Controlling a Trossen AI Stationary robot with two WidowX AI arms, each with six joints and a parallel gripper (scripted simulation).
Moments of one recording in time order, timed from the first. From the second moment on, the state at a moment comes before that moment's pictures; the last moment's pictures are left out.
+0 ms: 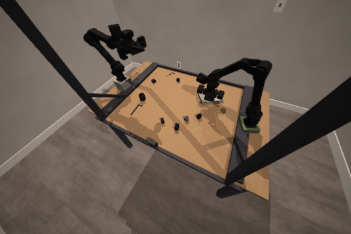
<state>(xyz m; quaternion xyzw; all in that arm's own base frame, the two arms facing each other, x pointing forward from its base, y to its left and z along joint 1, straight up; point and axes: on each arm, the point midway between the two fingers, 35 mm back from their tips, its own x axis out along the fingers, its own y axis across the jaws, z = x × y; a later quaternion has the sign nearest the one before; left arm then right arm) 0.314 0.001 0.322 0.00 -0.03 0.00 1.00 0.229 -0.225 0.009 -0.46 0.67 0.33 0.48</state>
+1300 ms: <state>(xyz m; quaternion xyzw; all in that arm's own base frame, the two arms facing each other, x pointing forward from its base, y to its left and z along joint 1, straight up) 0.314 0.001 0.322 0.00 -0.03 0.00 1.00 0.230 -0.225 0.004 -0.46 0.67 0.33 0.48</state>
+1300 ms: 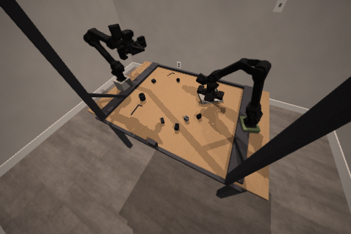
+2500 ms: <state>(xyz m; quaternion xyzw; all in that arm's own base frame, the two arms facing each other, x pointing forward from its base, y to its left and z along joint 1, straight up) 0.314 0.001 0.322 0.00 -0.03 0.00 1.00 0.239 -0.208 0.062 -0.46 0.67 0.32 0.48</state>
